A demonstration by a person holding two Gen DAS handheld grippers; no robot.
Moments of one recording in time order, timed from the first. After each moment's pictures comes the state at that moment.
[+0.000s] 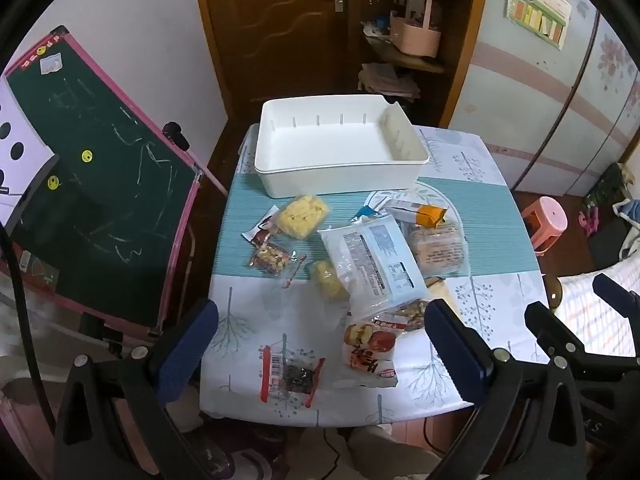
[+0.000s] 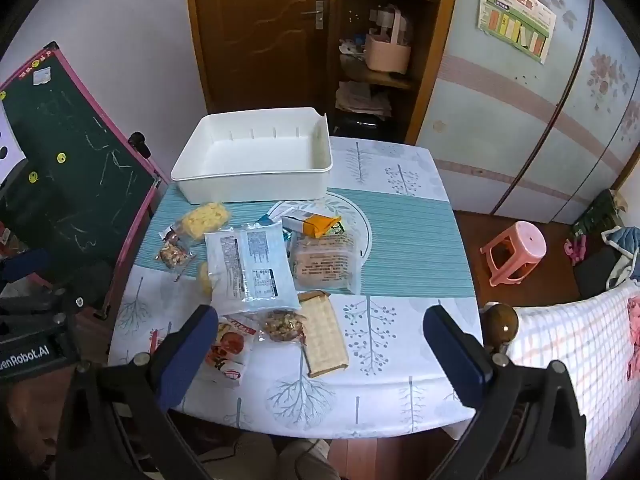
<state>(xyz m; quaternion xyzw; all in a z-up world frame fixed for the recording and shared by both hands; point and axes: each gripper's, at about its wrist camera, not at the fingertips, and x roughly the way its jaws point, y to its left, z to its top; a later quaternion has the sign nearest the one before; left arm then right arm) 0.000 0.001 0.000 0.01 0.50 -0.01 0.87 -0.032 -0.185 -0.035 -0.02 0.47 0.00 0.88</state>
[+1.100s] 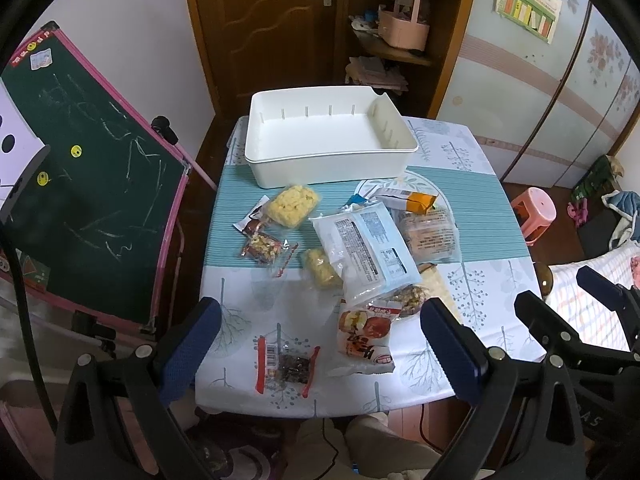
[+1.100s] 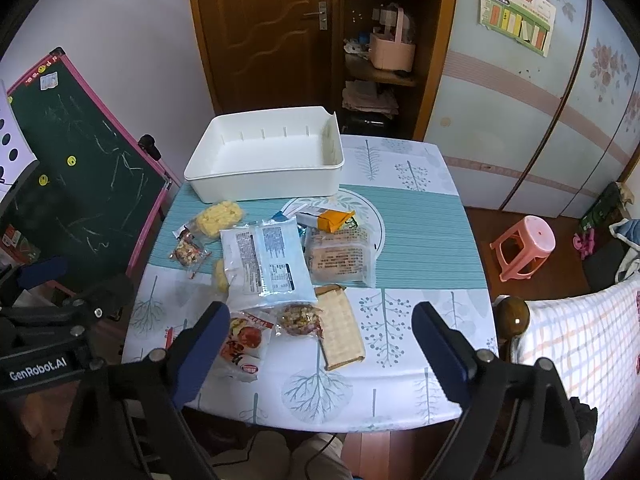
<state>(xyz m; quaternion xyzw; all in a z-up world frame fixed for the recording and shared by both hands) -0.008 0.000 -0.003 0.01 0.51 -0.04 0.86 -0.044 -0.183 -0.033 0.00 0.47 0.01 0.88</state>
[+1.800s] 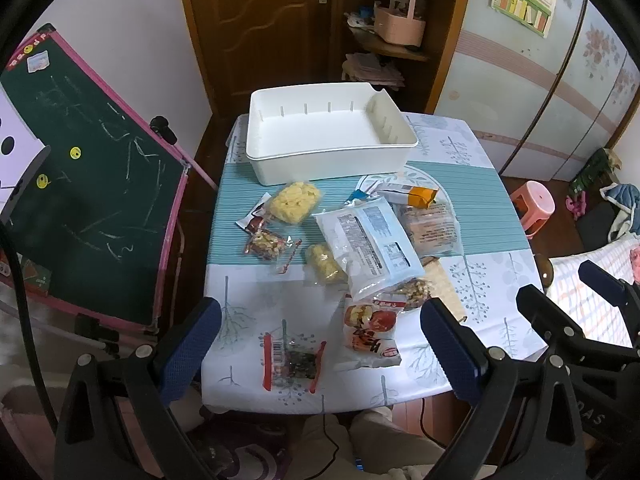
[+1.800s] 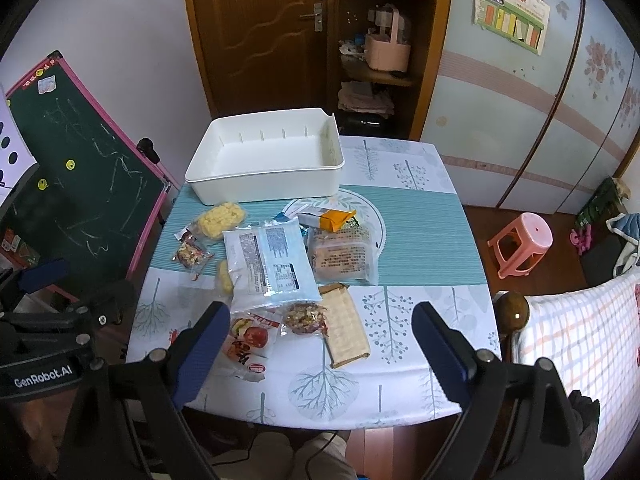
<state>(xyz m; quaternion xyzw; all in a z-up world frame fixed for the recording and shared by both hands) -0.011 0.008 -0.005 0.01 0.51 -0.04 0.86 -0.047 -0.179 -0.030 0.00 0.47 0.01 0.88</state>
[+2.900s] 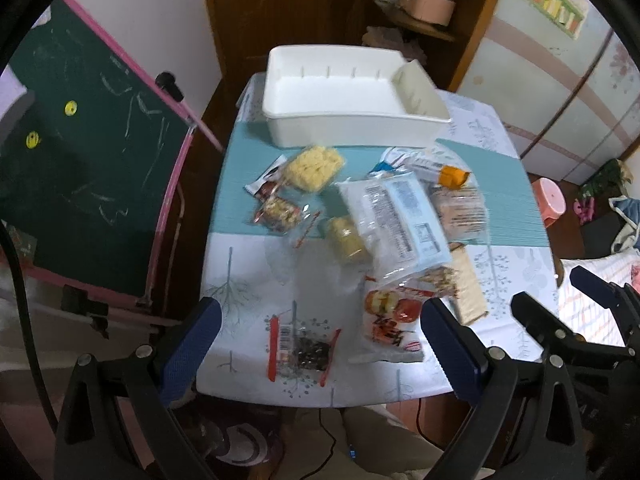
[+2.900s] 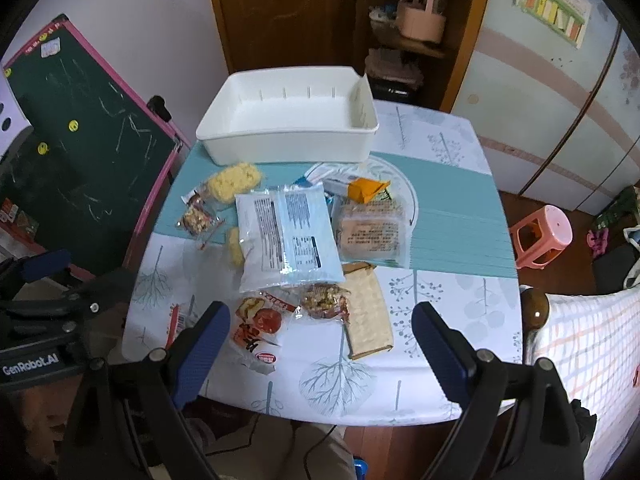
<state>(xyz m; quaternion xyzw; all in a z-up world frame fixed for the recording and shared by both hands) 0.013 0.043 -0.056 -0.02 0.56 -0.02 0.83 -0.013 -0.152 -0.076 -0.02 0.53 0.04 0.85</state>
